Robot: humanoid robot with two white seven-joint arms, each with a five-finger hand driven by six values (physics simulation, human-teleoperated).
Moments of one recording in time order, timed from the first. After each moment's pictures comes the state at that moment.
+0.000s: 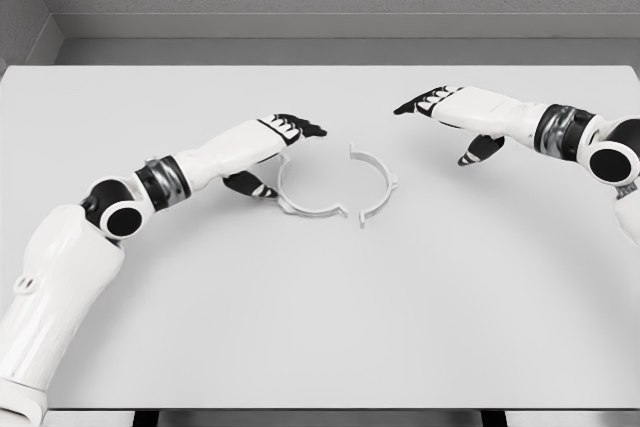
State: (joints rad) left arm -0.50 0.29 -0.40 -1.21 -0.63 -0.61 -0.35; right arm -0.64 -0.56 0.47 -1.31 0.53 -0.46 0.61
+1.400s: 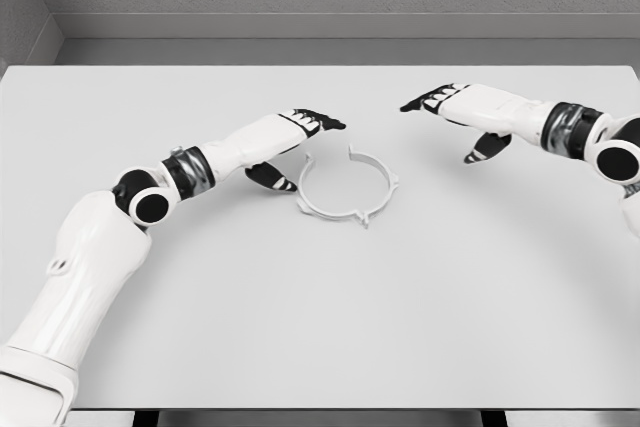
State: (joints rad) left arm -0.57 0.20 -0.42 -1.08 -0.65 -0.61 -0.35; right arm -0.64 -0.59 0.46 -1.31 0.53 -0.45 0.61
